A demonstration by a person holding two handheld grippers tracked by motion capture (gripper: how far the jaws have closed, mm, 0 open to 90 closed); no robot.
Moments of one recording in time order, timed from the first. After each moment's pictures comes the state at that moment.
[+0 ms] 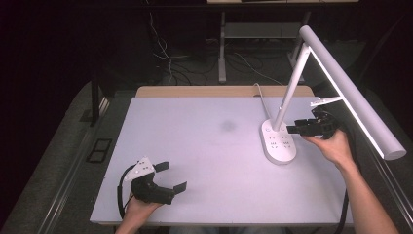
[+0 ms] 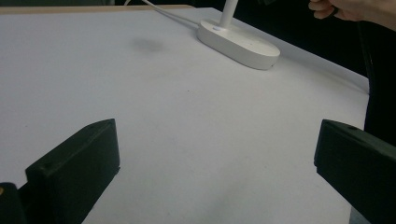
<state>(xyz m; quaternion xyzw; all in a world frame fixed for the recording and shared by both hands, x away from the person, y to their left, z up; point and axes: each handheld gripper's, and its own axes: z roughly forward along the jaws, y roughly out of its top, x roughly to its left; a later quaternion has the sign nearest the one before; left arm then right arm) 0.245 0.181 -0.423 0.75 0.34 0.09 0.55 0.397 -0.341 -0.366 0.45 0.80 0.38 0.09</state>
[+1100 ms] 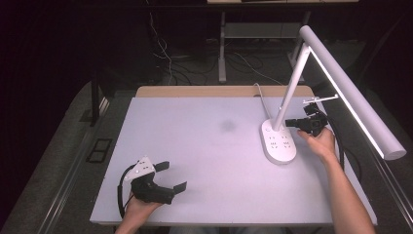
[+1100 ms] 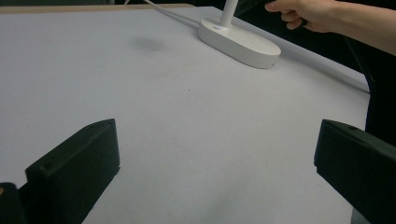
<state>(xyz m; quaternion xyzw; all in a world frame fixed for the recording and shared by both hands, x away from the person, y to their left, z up) 0.246 0.181 -0.423 0.76 0.34 0.09 0.55 0.438 -0.342 -0.408 0.51 0.76 0.38 0.08</state>
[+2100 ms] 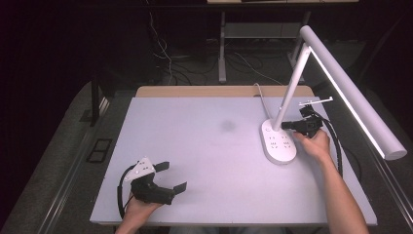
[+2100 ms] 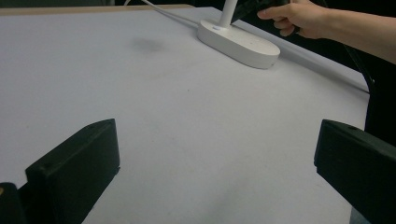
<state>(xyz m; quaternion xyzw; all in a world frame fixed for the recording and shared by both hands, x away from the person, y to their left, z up) 0.245 0.181 -0.422 0.76 0.34 0.10 0.55 0.444 -0.336 -0.423 0.52 0.76 0.38 0.06</state>
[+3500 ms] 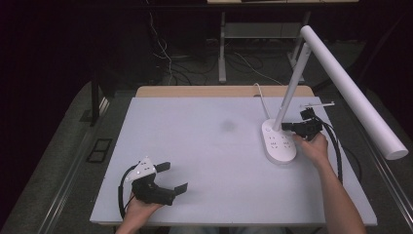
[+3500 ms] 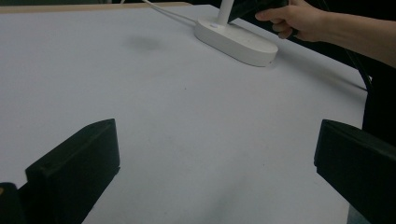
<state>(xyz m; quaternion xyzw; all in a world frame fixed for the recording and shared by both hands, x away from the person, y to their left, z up) 0.244 0.179 -0.423 0.76 0.33 0.09 0.55 0.433 -0.335 -0.429 0.53 0.74 0.40 0.08</state>
